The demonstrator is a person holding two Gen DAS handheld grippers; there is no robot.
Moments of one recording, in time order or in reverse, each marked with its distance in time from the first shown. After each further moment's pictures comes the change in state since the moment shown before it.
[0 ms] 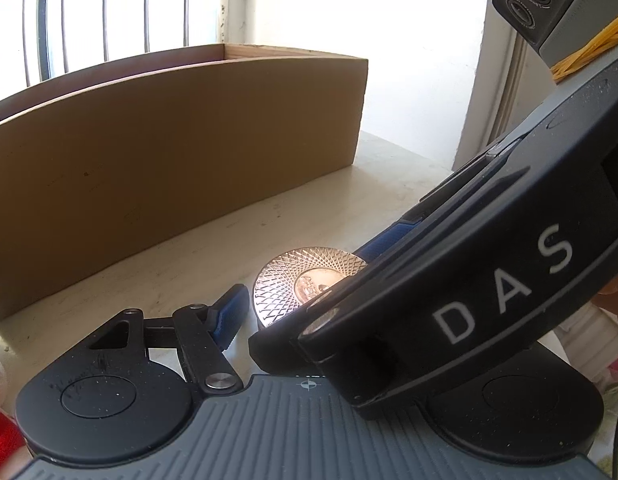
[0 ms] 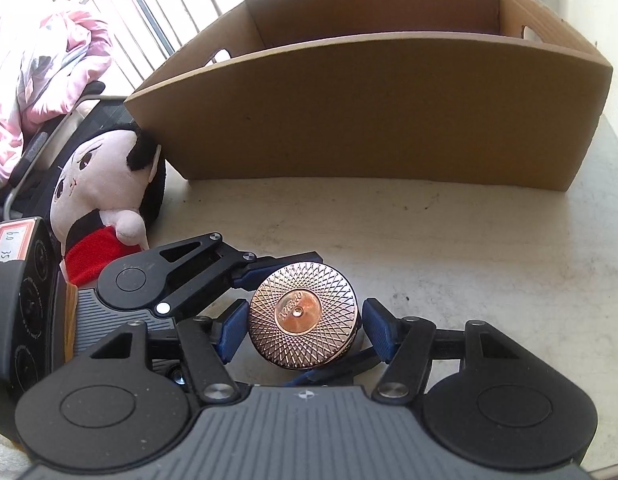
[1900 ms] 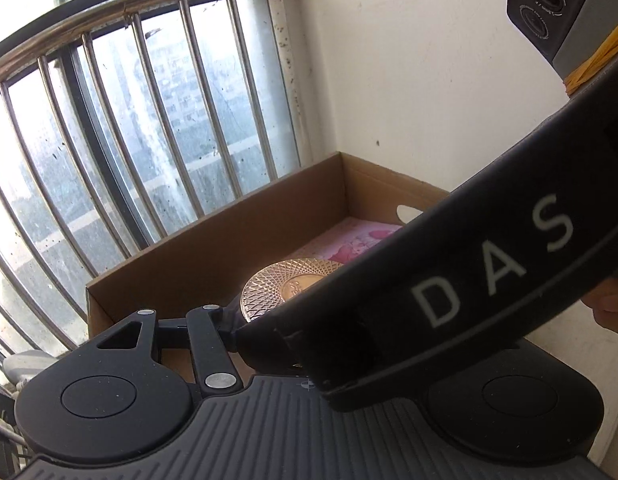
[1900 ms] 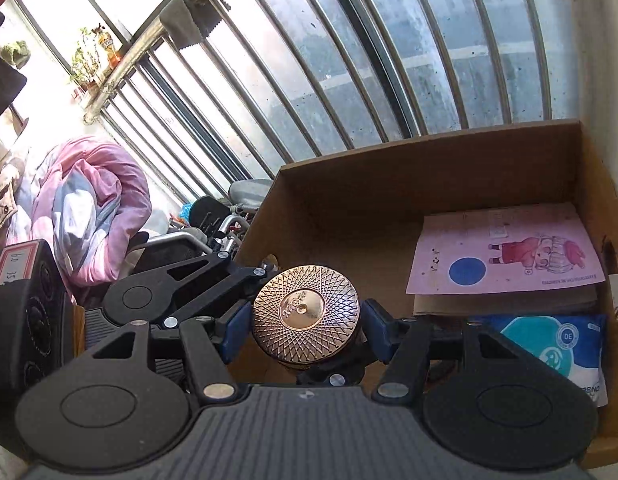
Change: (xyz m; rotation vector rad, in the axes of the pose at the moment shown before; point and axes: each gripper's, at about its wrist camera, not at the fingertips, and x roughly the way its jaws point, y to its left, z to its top) left arm -0.063 0.049 0.151 0.116 0.017 0.209; right arm 0.010 -0.009 0.218 0.096 -0.106 0.208
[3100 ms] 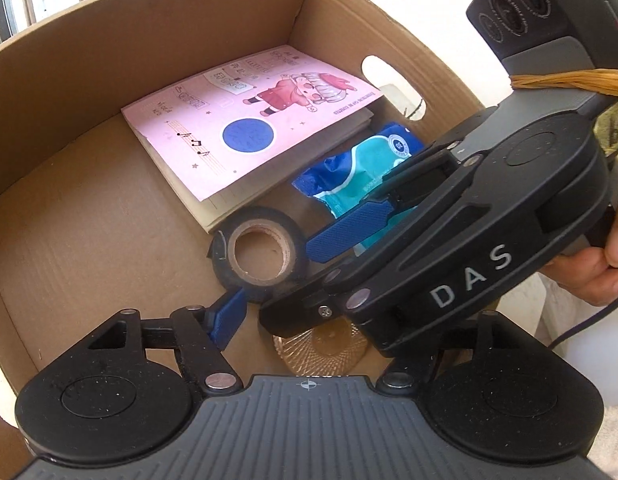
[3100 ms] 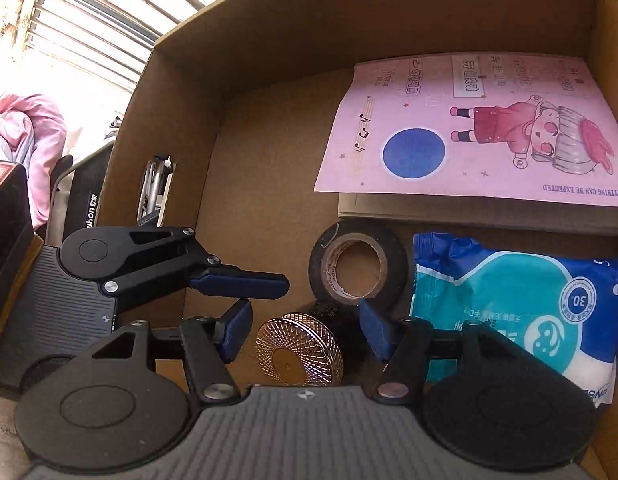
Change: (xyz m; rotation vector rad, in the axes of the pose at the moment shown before) left arm 0.078 0.020 -0.042 -0.214 0.514 -0.483; right arm 0.080 -0.068 0.000 0.109 0.441 -0.062
